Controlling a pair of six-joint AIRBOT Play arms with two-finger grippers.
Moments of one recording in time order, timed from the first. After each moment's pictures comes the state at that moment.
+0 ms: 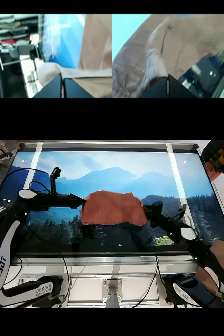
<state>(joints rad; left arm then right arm) -0.01 -1.33 1.07 0.50 -1.06 -0.53 0.22 -0.83 0.51 -0.23 0.24 1.68</state>
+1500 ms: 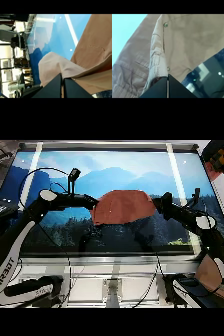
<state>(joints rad) -0.21 -1.37 1.08 0.54 -0.83 -0.65 0.01 -0.87 0.67 -0.54 0.56 1.68</state>
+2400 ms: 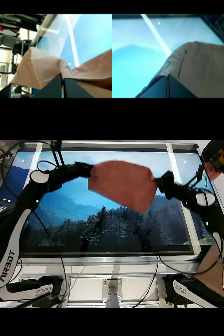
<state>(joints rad) -0.21 -1.42 1.40 0.42 -0.51 -0.69 0.01 -1.16 1.05 -0.55 0.50 1.57</state>
